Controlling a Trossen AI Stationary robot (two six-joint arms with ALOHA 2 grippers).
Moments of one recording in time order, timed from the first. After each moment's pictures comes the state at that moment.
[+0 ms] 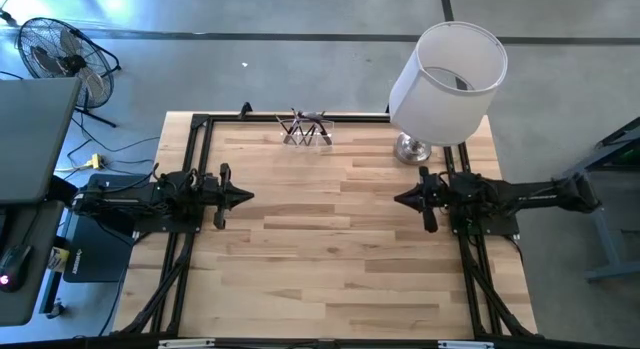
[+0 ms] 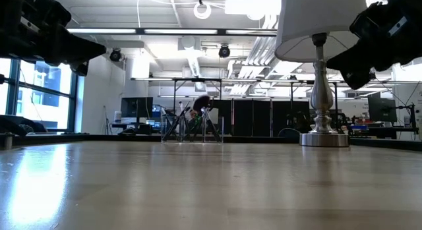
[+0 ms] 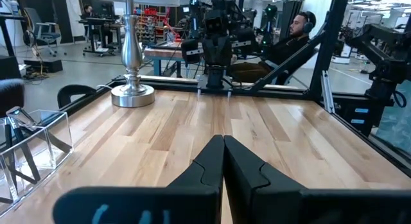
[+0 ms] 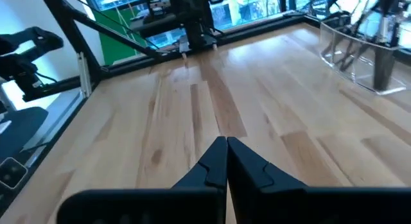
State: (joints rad) left arm -0.01 0.01 0.02 0.00 -0.04 -0.06; right arm -0.01 0.35 0.12 0.03 0.01 0.29
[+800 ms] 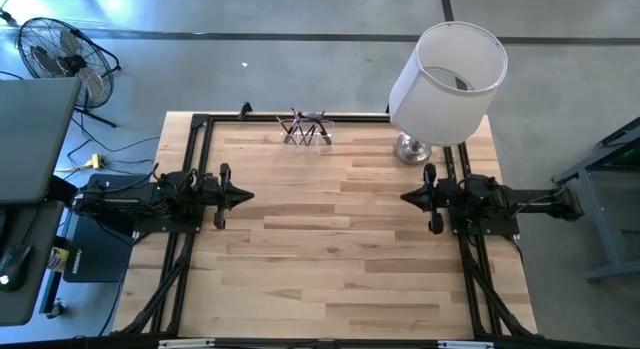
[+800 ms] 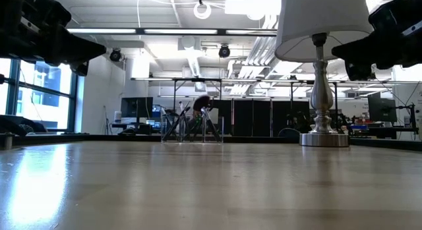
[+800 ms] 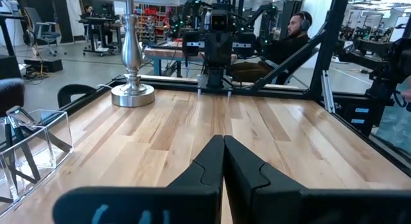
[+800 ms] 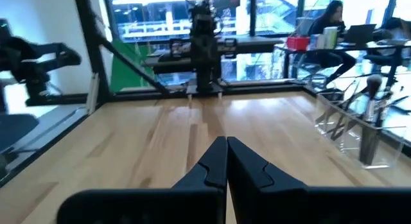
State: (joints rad) left arm -0.01 0.01 0.02 0.00 -0.04 -0.06; right arm -0.01 0.04 0.01 0.02 0.01 0.07
